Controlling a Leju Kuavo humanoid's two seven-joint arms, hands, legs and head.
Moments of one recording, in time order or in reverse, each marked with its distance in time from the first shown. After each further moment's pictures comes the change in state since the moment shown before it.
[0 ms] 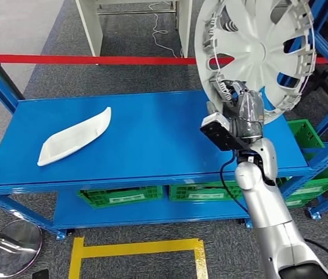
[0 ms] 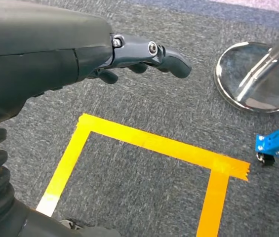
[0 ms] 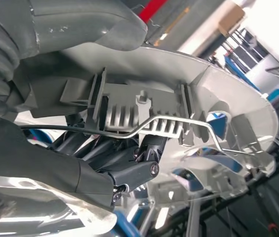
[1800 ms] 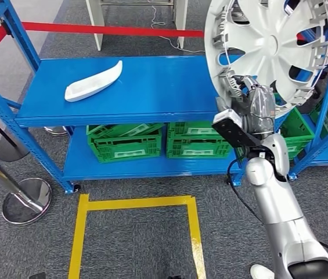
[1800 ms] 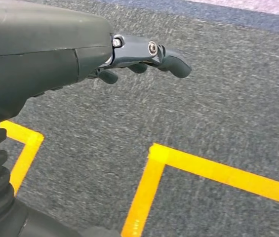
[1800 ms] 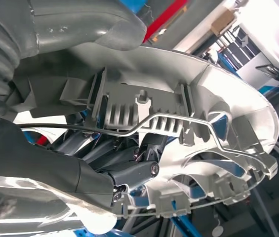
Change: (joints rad) left arm 0.003 0.009 -0.003 0.000 -0.017 0.025 0.012; right arm -0.008 -0.078 -0.017 -0.024 -0.055 0.017 -0.018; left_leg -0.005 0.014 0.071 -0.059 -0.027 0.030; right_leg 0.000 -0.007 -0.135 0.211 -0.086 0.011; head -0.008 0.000
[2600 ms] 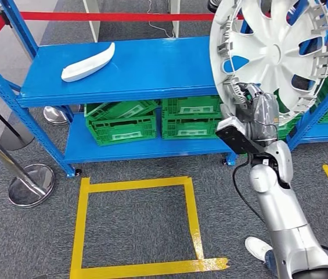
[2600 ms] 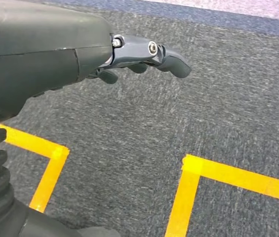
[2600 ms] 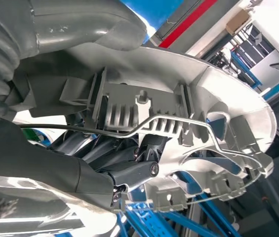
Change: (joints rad) left arm 0.005 0.002 -0.008 0.000 -0.010 0.004 -0.023; right arm 0.080 -0.029 -0.032 -0.067 0.001 -0.010 0.007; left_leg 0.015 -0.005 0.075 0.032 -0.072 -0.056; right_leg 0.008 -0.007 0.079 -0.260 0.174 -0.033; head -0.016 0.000
